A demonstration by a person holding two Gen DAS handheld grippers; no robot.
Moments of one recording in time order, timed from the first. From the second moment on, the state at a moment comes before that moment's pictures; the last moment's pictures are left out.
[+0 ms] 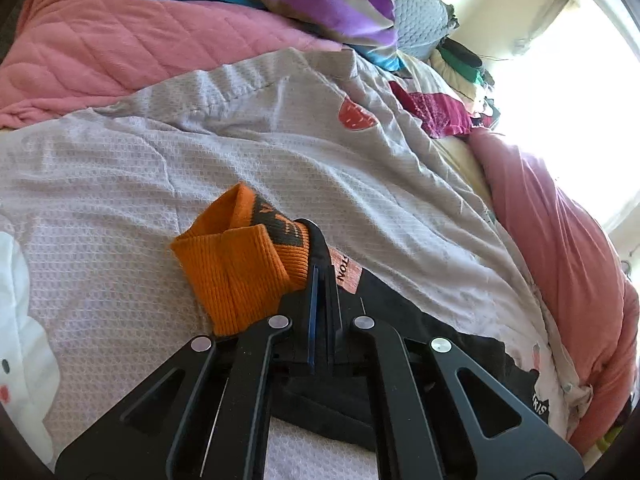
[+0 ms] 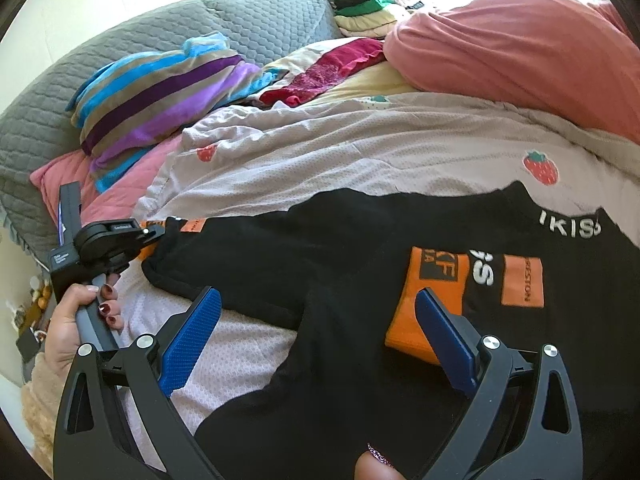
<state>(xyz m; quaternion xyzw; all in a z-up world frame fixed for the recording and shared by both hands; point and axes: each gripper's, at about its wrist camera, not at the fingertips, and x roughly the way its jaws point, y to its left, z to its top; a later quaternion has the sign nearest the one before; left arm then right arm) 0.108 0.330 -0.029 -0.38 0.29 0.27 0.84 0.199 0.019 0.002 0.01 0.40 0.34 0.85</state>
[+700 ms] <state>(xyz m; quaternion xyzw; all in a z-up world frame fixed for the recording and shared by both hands) 0.117 0.246 0.028 -0.31 0.25 0.09 0.91 0.188 -0.042 0.005 0.07 0.40 0.30 0.86</state>
